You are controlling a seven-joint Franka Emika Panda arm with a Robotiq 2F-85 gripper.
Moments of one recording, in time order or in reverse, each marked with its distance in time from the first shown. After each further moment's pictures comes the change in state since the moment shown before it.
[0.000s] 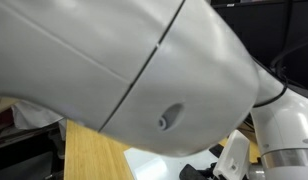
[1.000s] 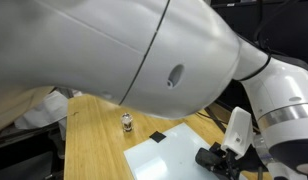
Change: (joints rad) arm 0.040 0.044 0.030 0.175 -0.016 0.080 -0.034
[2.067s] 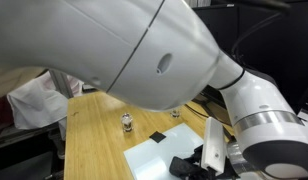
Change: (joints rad) arm 0.032 -0.076 0.011 -0.207 -0.097 -0.070 -0.211
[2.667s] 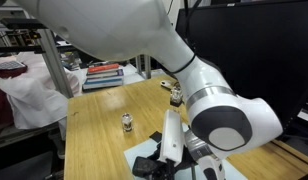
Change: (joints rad) arm 0.110 -0.269 0.001 -0.441 -0.132 0.066 -0.162
